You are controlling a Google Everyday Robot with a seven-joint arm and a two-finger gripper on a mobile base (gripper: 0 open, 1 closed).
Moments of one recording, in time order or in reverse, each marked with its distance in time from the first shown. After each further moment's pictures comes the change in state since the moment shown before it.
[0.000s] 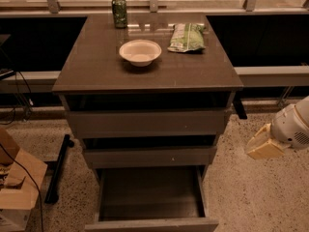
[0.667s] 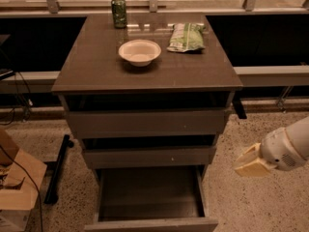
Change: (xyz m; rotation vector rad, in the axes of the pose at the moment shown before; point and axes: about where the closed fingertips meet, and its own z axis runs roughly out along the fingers) arm 0.010 0.023 0.052 -0.061 -0.111 0.069
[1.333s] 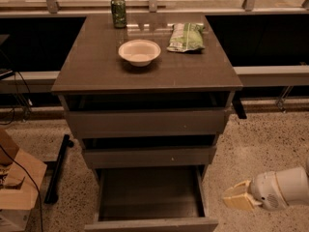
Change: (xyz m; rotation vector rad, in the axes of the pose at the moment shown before) arm 0.064 0.018 0.095 -0.067 -0.190 0.223
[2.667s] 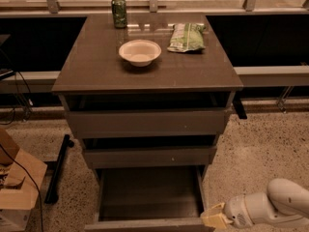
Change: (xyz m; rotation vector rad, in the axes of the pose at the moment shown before) arm 0.077 -0.029 0.122 -0.101 -0.018 0.113
